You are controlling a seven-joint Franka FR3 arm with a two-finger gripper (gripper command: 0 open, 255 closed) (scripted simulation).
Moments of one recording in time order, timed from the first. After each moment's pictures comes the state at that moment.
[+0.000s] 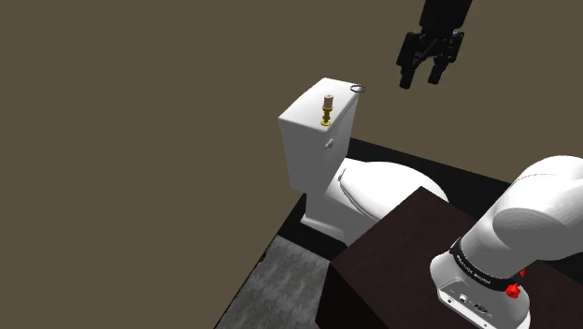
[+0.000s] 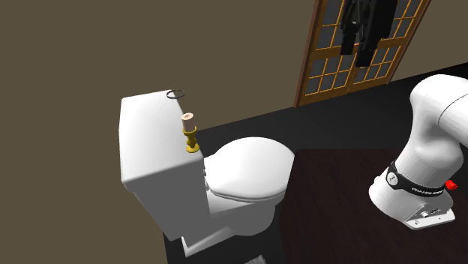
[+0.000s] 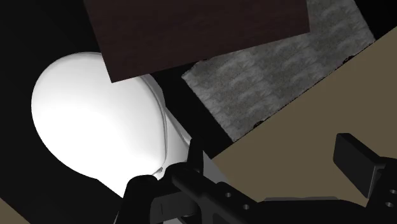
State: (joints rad) arm -0.01 -0.74 -0.04 -2.27 0.06 1.46 0.15
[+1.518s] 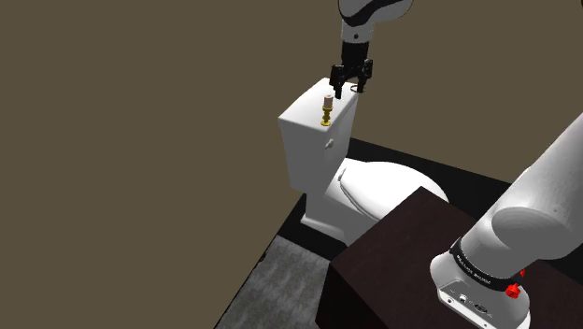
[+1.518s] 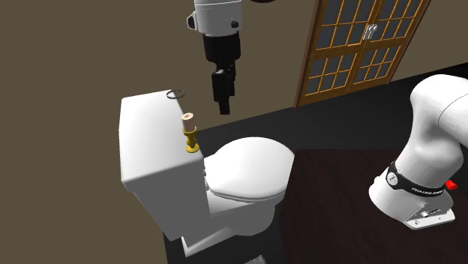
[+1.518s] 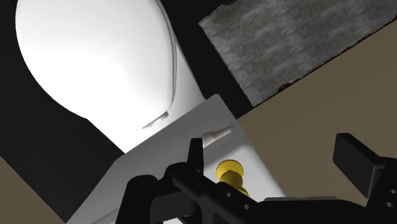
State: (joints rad) arm -0.02 -0.02 -0.10 -1.95 0.00 1.87 0.01
